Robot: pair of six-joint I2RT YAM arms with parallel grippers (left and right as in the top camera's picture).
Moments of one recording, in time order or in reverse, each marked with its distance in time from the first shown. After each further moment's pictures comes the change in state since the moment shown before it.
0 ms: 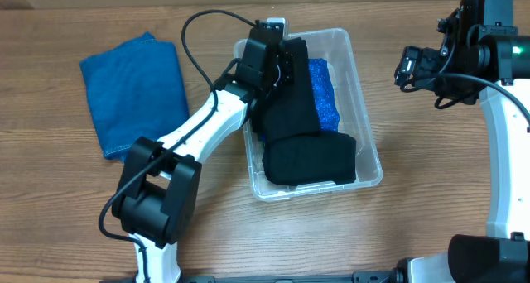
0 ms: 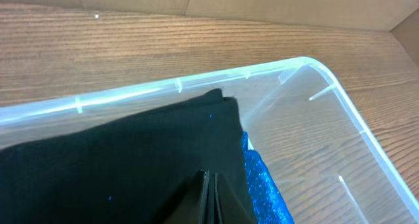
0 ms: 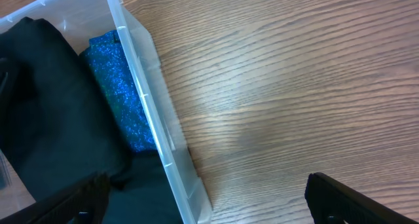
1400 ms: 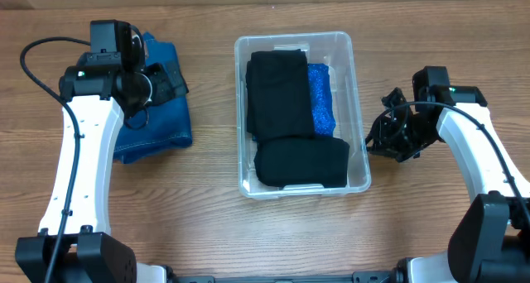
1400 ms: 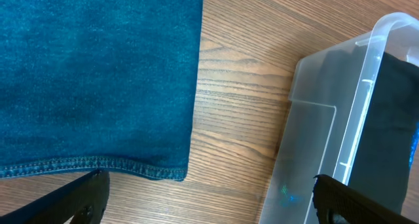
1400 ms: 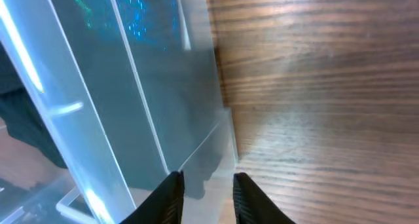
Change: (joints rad) left arm 0.519 -0.391 0.067 -0.995 0.062 0.024; right arm 0.000 0.010 -0.626 0.218 -0.364 -0.133
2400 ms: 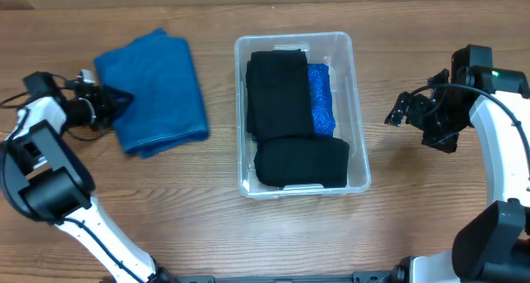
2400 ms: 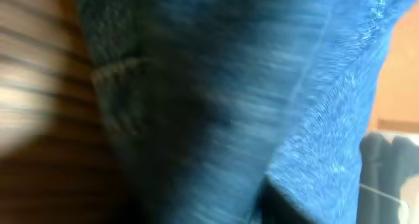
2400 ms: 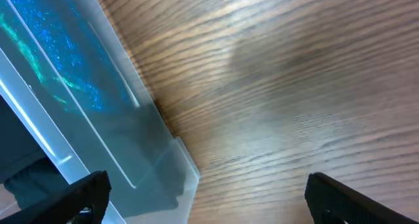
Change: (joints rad) left arm 0.476 0.651 0.026 0.394 0.680 0.247; right arm -0.130 0.000 0.204 -0.134 0.179 0.149
